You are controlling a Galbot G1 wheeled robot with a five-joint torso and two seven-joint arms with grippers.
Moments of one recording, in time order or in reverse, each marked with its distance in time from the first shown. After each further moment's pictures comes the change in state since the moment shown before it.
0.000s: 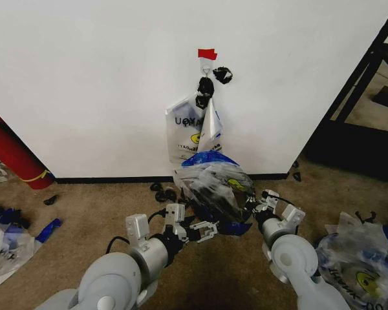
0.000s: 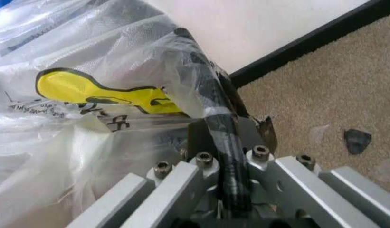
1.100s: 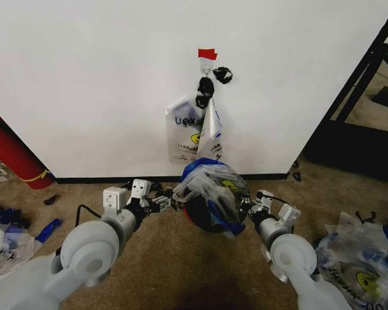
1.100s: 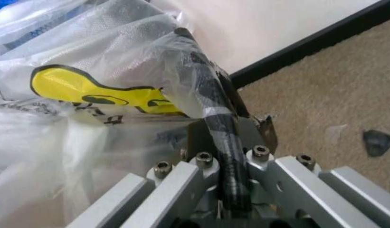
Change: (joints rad) left arm -0.035 0.162 -0.190 0.047 0.119 0.138 -0.108; right arm 0.036 -0.027 -0.012 -0.035 0.038 -0.012 -0.033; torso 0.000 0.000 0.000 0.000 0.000
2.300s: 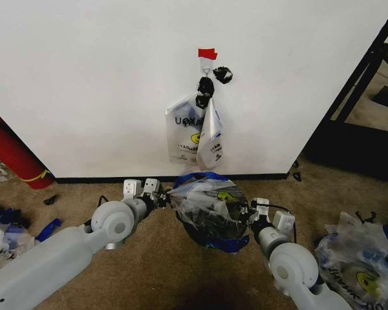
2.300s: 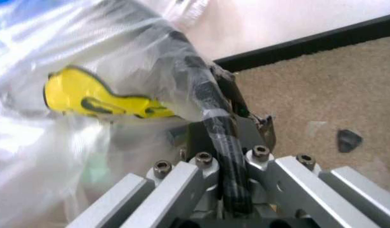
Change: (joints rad) left arm -0.345 -0.016 0.343 0.417 -0.052 -0.006 0.244; right arm -0.080 -0.042 -0.041 0.085 -0.183 -0.080 -0.051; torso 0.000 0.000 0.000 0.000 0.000
